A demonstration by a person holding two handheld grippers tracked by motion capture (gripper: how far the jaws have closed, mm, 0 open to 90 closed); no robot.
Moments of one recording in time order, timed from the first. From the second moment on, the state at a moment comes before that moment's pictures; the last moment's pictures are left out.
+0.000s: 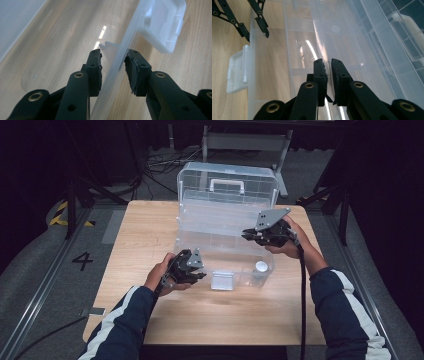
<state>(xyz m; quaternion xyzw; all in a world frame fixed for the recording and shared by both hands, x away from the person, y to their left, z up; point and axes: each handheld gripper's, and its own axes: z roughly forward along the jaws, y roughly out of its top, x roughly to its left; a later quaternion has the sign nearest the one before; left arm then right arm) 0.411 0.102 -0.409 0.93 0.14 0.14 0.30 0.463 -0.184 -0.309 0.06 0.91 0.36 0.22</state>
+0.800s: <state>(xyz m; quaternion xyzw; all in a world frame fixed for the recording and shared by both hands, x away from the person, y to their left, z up) 0.410 0.102 -0.410 0.93 0.14 0.15 0.30 0.457 -0.184 -0.313 0.05 0.91 0.36 0.22</state>
